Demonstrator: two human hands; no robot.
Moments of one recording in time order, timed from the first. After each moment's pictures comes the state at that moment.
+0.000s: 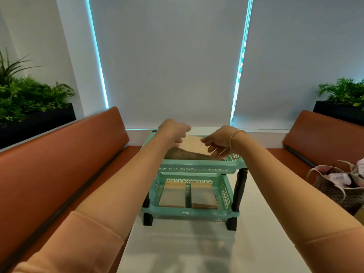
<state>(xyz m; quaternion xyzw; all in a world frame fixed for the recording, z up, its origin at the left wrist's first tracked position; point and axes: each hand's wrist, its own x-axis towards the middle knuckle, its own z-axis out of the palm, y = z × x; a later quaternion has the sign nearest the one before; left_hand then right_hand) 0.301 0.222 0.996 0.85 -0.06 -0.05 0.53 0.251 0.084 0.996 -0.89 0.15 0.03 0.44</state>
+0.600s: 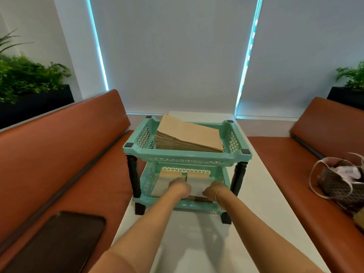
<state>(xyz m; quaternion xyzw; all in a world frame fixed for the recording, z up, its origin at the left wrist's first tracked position) 0.295 0.178 0.814 0.95 0.00 -0.20 0.25 0.265 0.065 0.815 -0.93 0.22 0.14 0.26</state>
